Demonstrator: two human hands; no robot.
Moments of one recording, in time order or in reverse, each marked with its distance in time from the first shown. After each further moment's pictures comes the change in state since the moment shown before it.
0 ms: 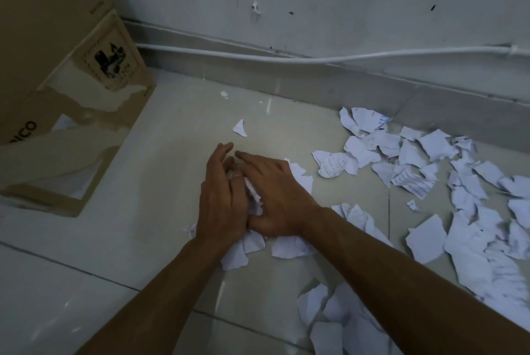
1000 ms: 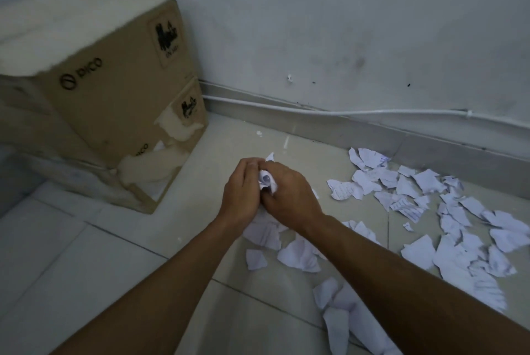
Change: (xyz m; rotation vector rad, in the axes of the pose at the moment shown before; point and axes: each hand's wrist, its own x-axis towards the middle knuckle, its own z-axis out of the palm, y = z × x) left_hand 0.008 0.078 -0.061 -0.190 -0.070 -0.312; right_hand 0.029 -0.091 -0.043 0.094 0.339 0.103
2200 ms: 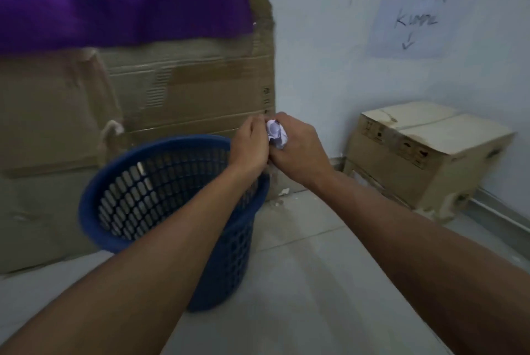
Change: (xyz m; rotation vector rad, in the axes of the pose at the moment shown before) left_hand -0.283 0.104 -0.433 -0.038 1.006 0.177; right_hand 0.002 -0.509 0.145 0.443 -0.191 -0.827
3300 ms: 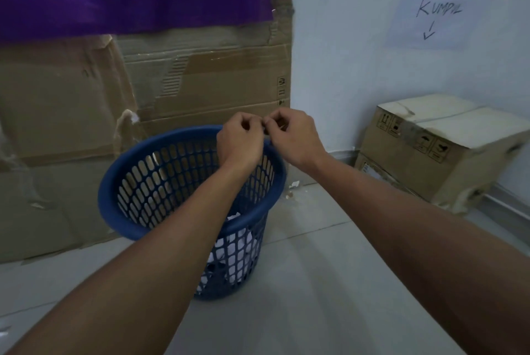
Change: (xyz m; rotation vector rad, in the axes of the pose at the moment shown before) left_hand 0.006 -0.018 -0.041 0.238 0.194 0.015; right_hand 0.017 -0.011 0.035 0.185 -0.109 0.363
